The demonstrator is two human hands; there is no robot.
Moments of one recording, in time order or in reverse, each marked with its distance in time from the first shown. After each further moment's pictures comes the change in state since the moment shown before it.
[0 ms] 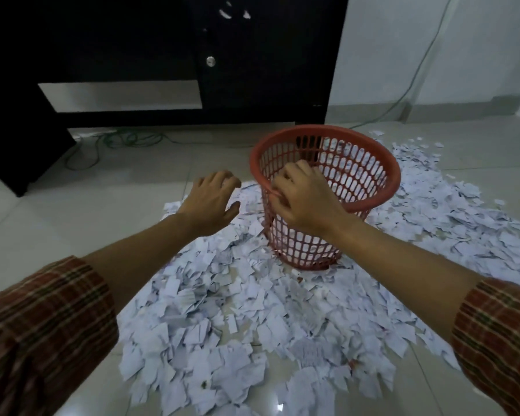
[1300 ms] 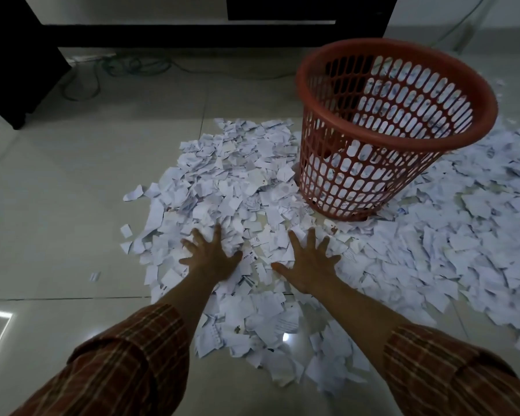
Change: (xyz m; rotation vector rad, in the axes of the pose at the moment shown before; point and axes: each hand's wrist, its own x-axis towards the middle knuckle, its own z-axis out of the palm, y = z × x) left_hand -0.166 0.005 0.173 -0.301 -0.665 -0.877; right_hand -0.150 -0.112 0.180 0.144 -1.053 0.714
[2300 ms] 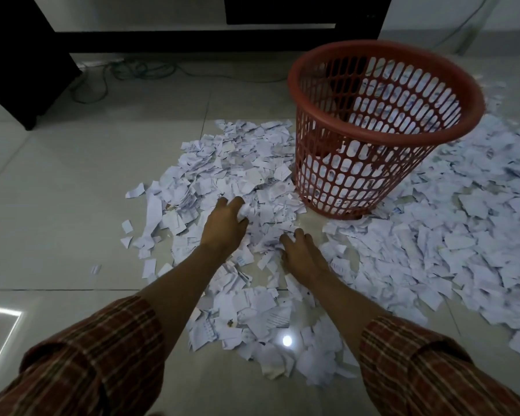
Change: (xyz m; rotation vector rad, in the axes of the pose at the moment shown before) left_hand -0.028 0.047 -0.049 -0.257 0.405 0.495; right_hand 0.009 0.012 0.011 0.075 0.405 -0.352
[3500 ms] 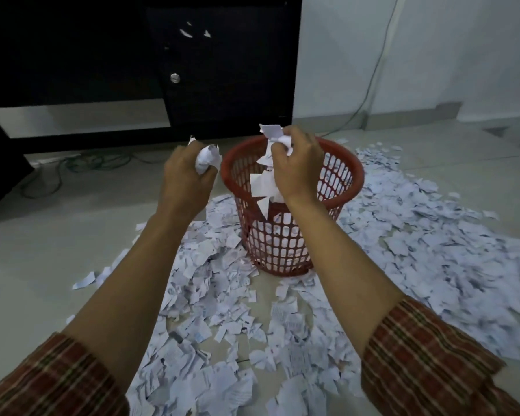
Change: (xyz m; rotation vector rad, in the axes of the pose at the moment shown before) left_hand 0.096 0.151 -0.137 -0.239 0.496 0.372; right_hand 0.063 -0.006 -0.298 0.535 1.132 0.052
